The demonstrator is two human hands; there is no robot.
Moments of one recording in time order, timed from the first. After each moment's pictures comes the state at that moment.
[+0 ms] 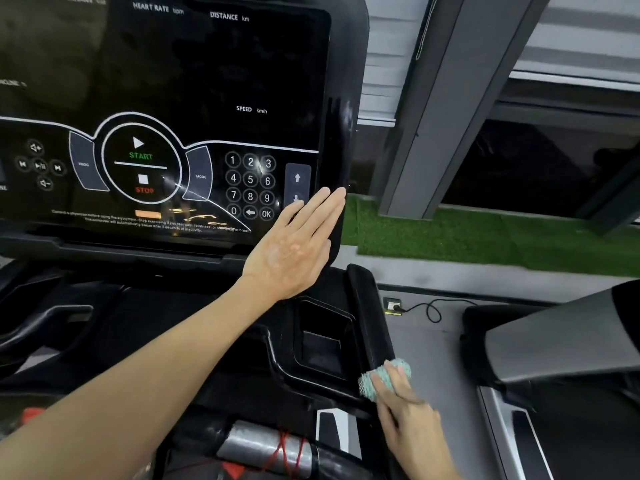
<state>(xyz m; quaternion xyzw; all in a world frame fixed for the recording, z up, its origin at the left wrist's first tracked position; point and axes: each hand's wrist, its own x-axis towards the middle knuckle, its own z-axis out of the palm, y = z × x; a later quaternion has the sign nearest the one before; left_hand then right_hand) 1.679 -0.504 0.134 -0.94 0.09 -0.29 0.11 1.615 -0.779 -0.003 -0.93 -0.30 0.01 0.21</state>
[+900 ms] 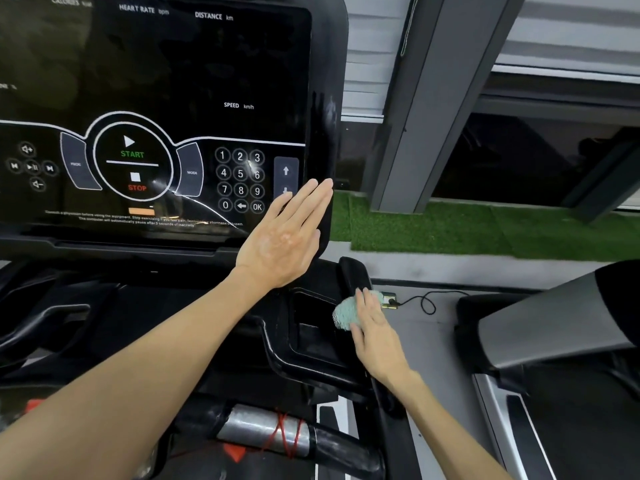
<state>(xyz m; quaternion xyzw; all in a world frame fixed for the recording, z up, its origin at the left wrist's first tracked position) 1.677 -0.505 0.136 -0.95 0.09 -0.29 0.11 1.692 -0.726 -0.018 -0.92 -0.27 0.02 0.28</state>
